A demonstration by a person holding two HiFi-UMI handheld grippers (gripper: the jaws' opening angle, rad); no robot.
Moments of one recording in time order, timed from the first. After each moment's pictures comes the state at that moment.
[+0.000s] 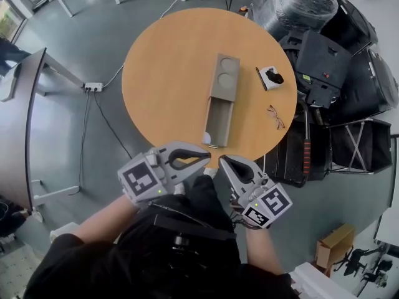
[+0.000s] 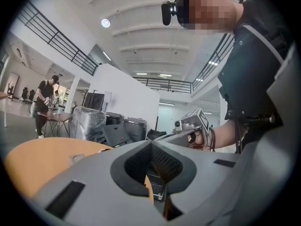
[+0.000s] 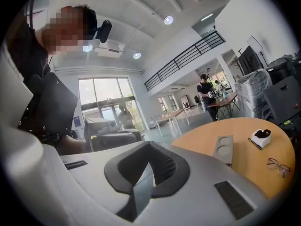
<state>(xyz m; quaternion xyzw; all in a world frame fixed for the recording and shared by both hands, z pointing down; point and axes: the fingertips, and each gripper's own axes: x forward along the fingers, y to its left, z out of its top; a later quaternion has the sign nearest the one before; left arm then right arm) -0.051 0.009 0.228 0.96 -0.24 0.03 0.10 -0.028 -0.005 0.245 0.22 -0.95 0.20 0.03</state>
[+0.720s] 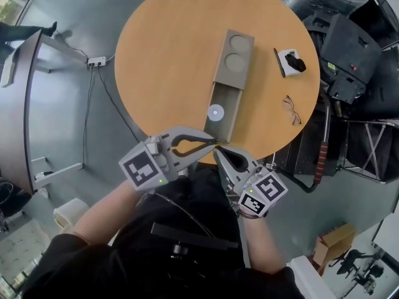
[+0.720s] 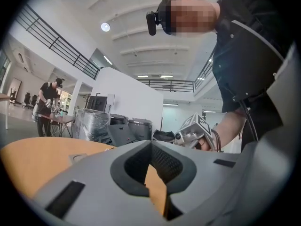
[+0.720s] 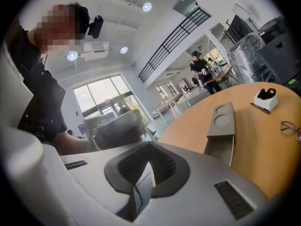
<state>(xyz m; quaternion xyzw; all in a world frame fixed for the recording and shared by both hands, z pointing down) -0.025 -0.091 0.333 0.96 -0.27 0.02 0.09 -0.019 -0.083 0.390 0.17 -0.93 0.32 0.06</state>
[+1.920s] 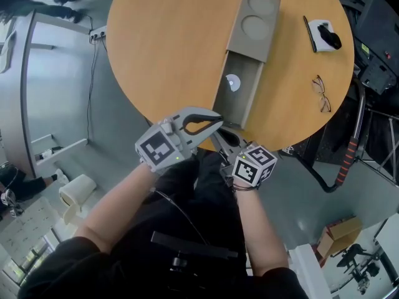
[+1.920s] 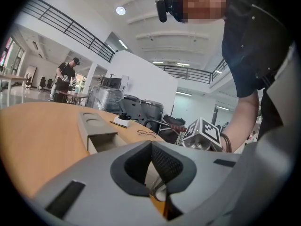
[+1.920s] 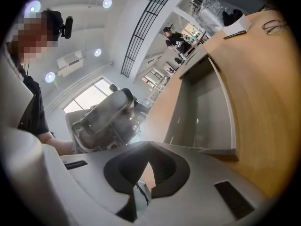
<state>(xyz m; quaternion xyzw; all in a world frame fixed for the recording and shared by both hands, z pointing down) -0.018 -0.112 0.537 0.93 -0.32 0.09 0.16 -0.039 -0.076 0.619 0.15 -0.86 0.48 0.09</state>
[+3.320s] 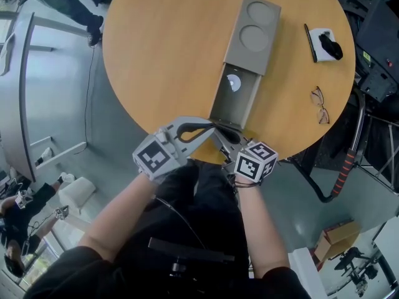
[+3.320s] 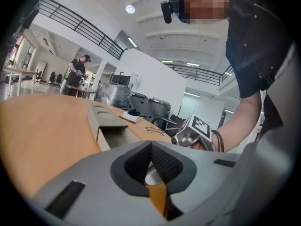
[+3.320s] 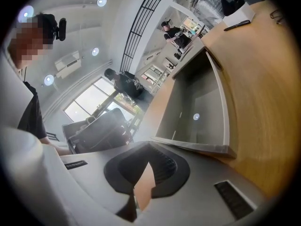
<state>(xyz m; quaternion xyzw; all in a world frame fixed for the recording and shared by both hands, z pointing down) -0.033 -0.133 0.565 0.91 -0.36 0.09 0.20 -0.045 -0.122 0.639 0.13 -0.85 0.50 0.10</state>
